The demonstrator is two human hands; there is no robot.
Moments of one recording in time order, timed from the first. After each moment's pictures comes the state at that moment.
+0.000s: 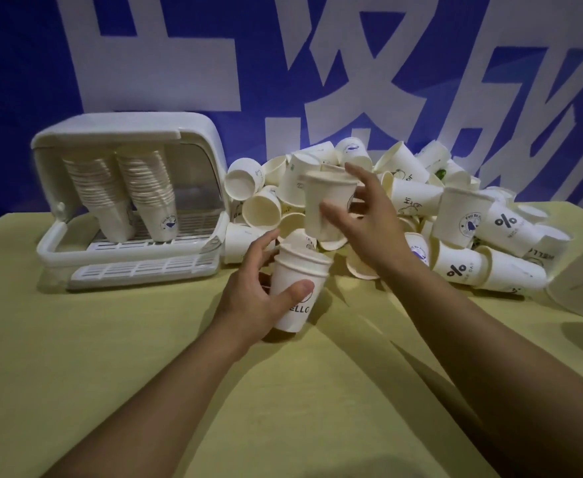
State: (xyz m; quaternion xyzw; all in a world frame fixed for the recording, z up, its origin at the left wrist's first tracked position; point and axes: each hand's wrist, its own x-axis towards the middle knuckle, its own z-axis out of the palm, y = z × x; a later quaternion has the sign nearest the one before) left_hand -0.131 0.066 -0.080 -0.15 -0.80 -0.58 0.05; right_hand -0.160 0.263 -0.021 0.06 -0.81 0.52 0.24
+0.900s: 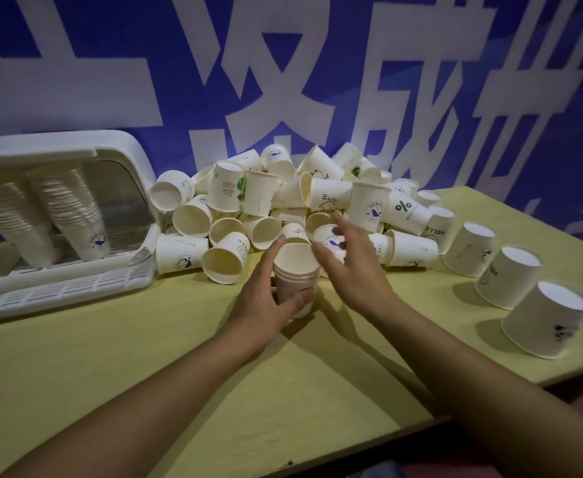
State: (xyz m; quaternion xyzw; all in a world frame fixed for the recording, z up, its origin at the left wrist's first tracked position) left_hand -0.109 0.158 -0.094 -0.25 -0.80 -0.55 0.00; right_hand -0.074 0.331 -0.058 -0.05 -0.88 0.40 0.25
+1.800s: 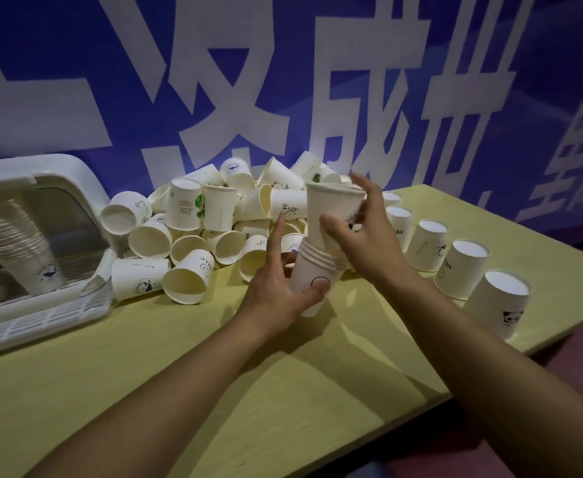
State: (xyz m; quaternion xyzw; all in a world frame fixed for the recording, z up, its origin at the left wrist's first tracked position) left_hand -0.107 0.223 -0.062 -0.33 -0.79 -0.51 -0.01; right_hand -0.057 0.385 -0.010 -0.07 -0.79 0.51 0.33
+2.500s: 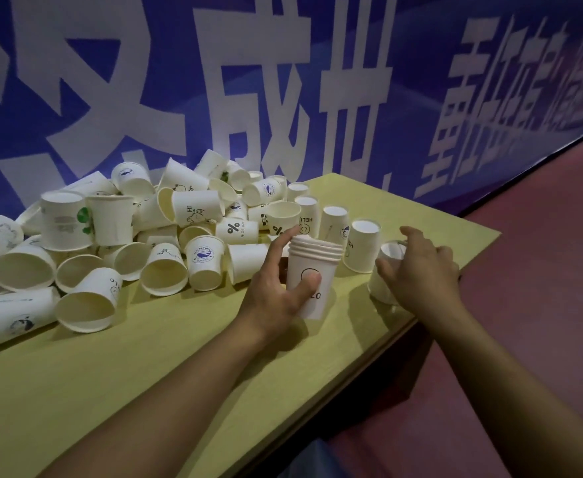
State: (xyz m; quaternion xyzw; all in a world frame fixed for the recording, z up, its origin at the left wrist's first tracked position) left_hand -0.057 0.316 -0.077 -0.44 -0.69 -0.57 -0.12; right_hand 0.092 0.491 -0.052 -0.43 -0.85 0.17 0.26
